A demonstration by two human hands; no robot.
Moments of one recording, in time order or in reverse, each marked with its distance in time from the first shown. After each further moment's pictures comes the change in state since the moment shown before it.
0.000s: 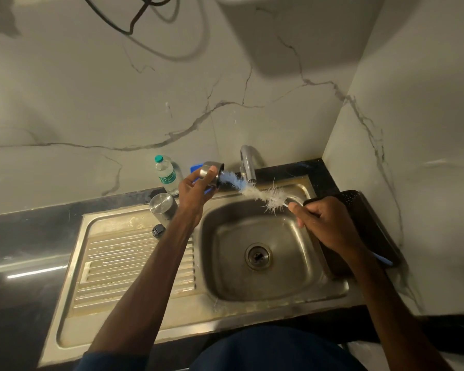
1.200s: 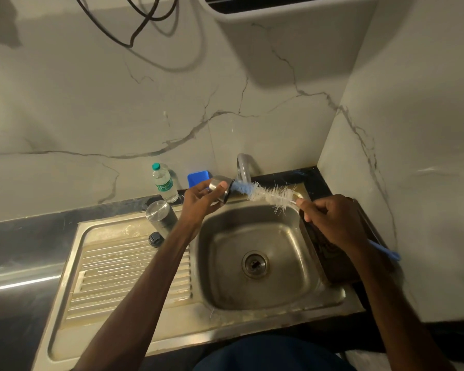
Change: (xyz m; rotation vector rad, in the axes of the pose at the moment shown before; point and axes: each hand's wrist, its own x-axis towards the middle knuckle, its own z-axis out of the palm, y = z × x) left_hand -0.021 0.007 0.008 0.185 -0.130 0.032; right_hand 0.009 0.005 -0.022 -0.100 0.116 0.032
